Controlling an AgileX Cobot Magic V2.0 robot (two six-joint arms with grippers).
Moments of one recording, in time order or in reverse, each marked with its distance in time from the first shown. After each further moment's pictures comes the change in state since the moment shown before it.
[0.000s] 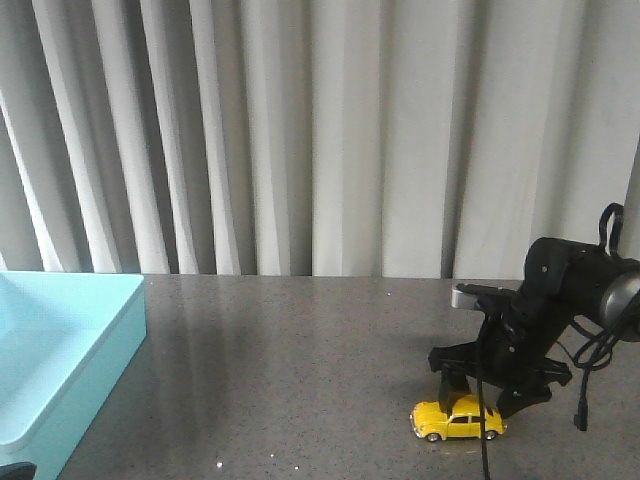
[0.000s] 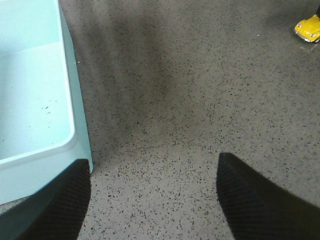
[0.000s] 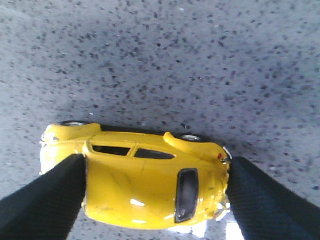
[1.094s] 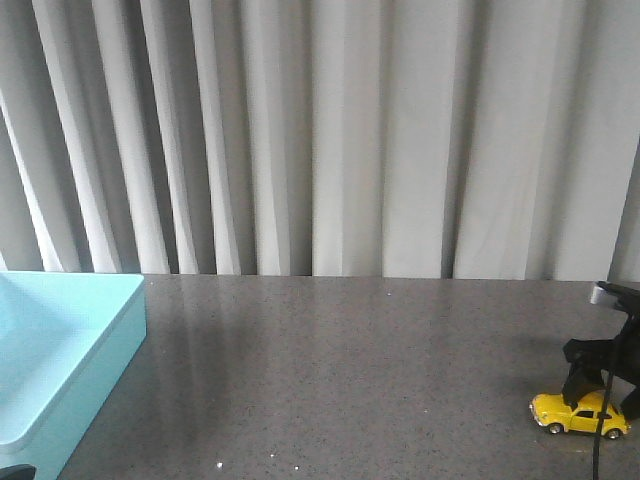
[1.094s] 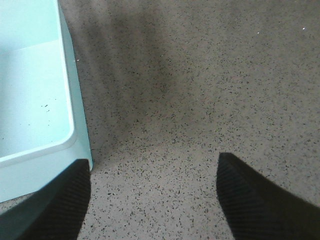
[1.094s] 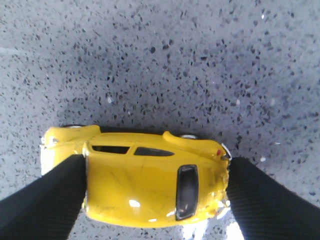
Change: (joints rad) left arm 0.000 0.000 0.000 0.000 0.007 0.000; right arm -0.358 -0.003 -0.002 0.110 0.027 -0.218
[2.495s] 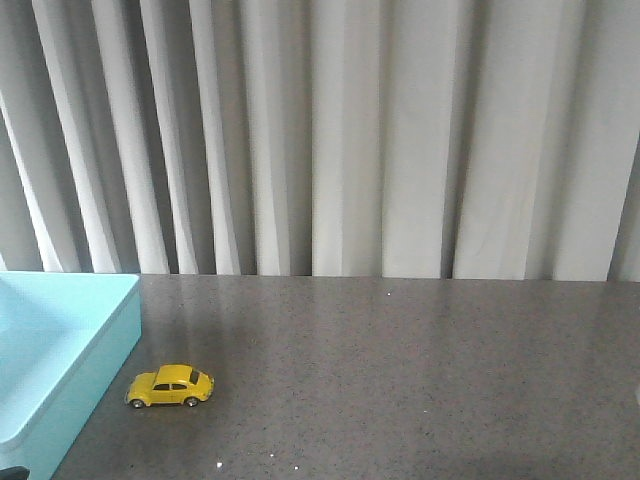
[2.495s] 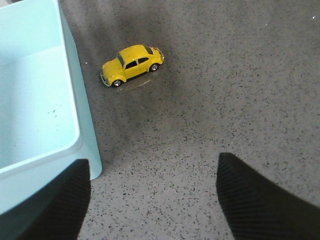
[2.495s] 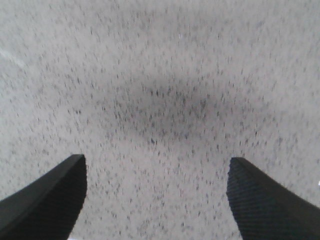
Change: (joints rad) left arm 0.000 0.004 0.000 0.042 0.001 0.066; right arm 0.274 -1.109 1.054 -0.075 -0.281 0.036
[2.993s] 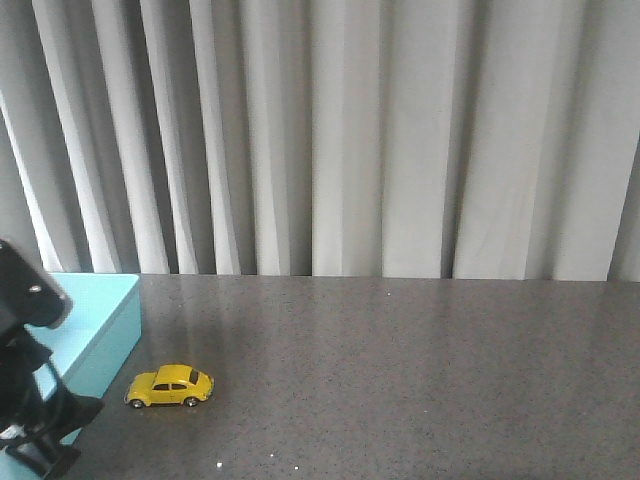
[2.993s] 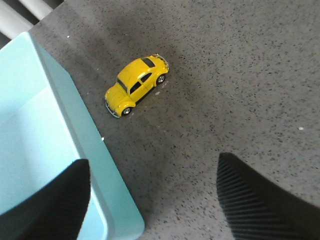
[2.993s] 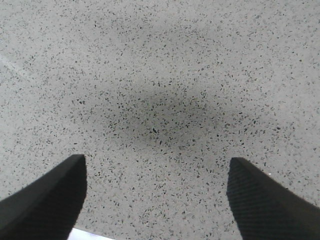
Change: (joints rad) left arm 0.000 0.390 -0.291 0.003 0.028 0.310; right arm 0.000 -0.080 0.037 0.000 -0.004 0.000
